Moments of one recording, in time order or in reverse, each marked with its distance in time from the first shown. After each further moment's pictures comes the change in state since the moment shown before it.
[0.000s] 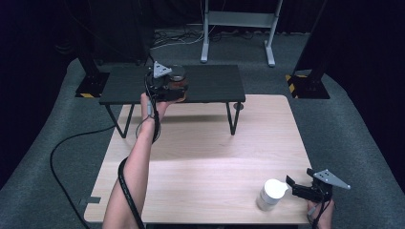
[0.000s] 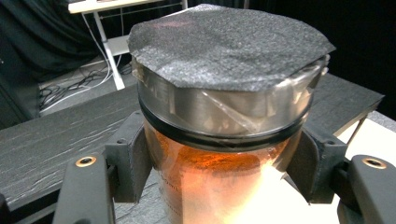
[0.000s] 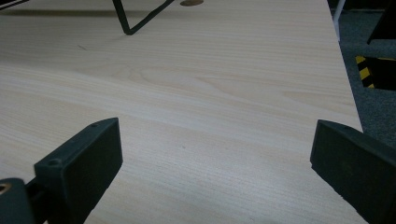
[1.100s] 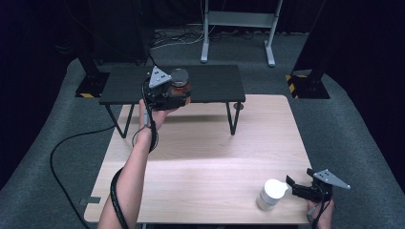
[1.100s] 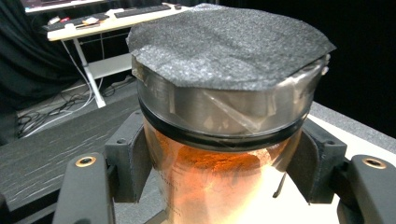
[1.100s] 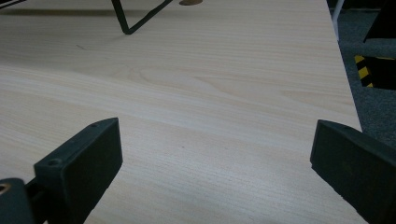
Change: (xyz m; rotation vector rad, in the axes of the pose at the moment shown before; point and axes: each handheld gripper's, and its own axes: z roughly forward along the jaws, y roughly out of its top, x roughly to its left) left arm -0.014 -0.010 -0.038 -0.090 -0.085 0.044; right arm 0.001 0.000 0.000 0.001 -0.004 0.000
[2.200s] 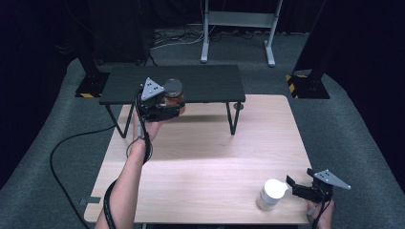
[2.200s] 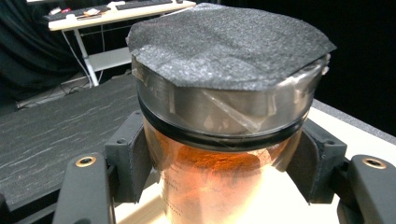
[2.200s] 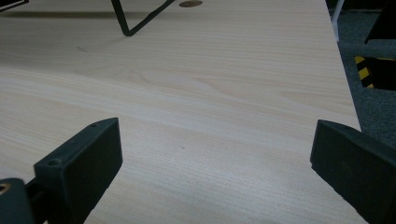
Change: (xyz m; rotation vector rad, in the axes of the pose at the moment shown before) left arm -0.002 -0.022 -0.022 0.010 -0.001 -0.014; right arm -0.001 -0.001 0.000 -0.006 0.002 0.003
